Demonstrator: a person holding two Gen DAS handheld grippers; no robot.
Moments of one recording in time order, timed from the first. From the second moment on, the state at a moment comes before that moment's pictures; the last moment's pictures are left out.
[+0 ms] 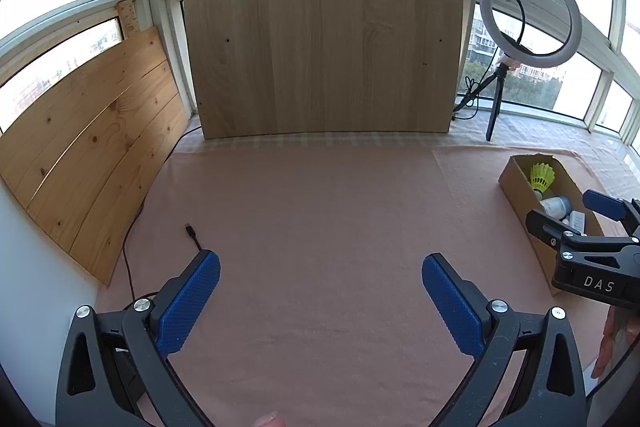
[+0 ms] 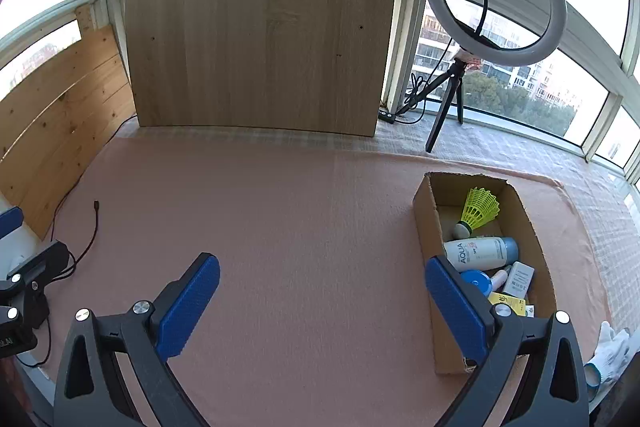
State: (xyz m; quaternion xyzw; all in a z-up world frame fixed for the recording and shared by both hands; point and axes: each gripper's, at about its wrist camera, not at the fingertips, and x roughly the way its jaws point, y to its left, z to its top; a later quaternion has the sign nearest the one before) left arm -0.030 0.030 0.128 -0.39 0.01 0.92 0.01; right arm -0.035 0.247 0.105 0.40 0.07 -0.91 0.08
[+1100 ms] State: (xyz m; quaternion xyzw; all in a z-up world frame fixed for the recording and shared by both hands) left arm -0.026 0.034 0.129 -0.39 0.02 0.92 0.02; right arm -0.028 0.248 0.106 0.41 0.07 -0.91 0.08
